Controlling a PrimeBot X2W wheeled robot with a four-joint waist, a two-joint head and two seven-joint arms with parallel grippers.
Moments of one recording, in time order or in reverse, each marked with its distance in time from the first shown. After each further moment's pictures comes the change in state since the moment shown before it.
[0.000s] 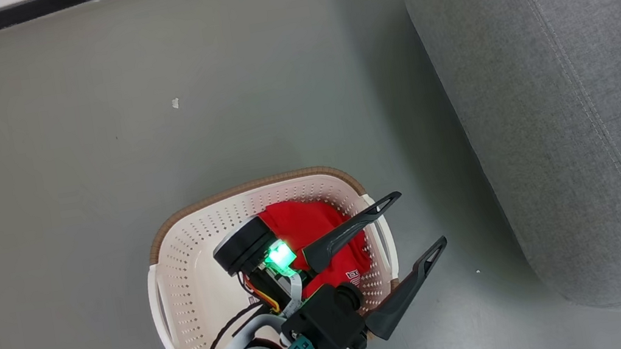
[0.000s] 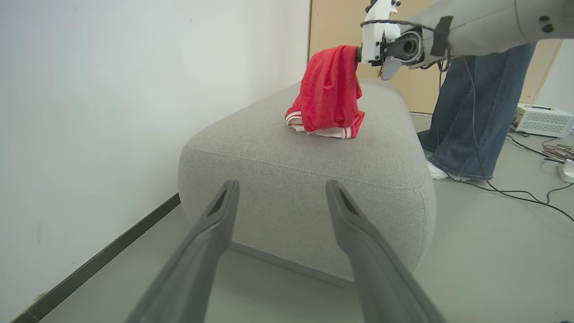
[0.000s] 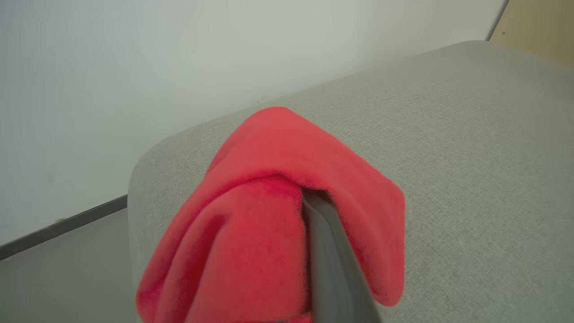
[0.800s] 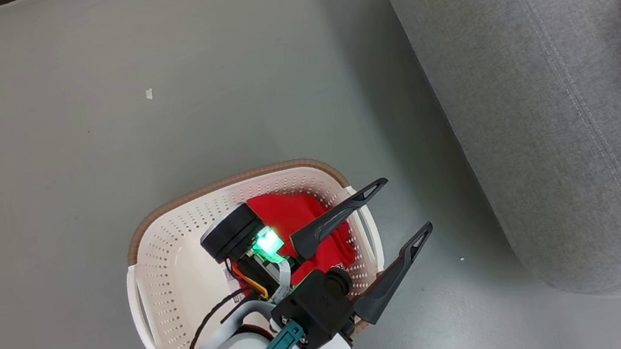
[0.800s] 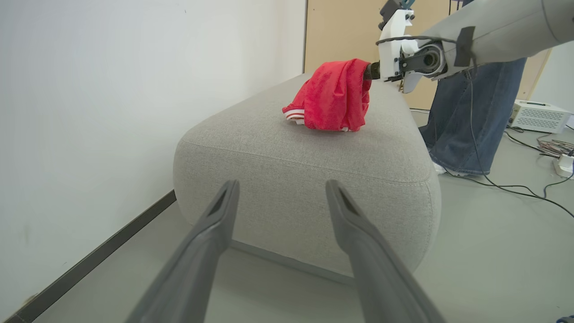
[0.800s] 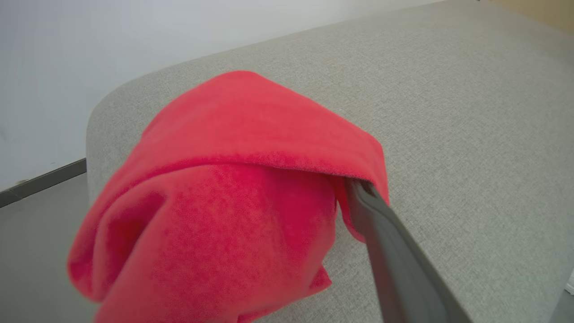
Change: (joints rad) left arm -0.039 0.022 0.001 0.021 0.001 -0.001 -0.003; right arm 0.040 0.052 0.003 0.069 -0.049 0.000 -0.009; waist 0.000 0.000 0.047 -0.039
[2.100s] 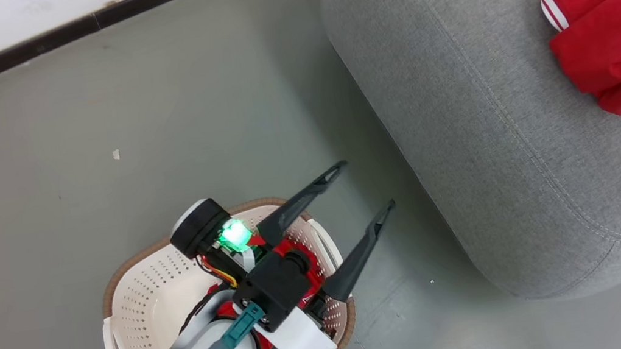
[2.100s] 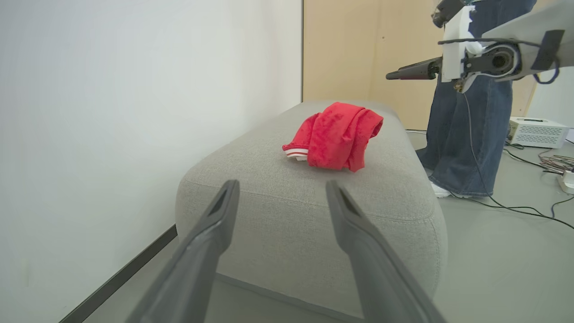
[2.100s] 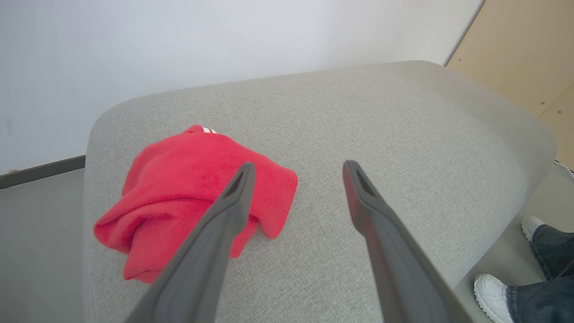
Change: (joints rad) left arm 0.002 0.000 0.065 0.073 -0.044 0.013 -0.070; right arm 0.224 -0.121 0.062 -0.294 0.045 0.000 -0.002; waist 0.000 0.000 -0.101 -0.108
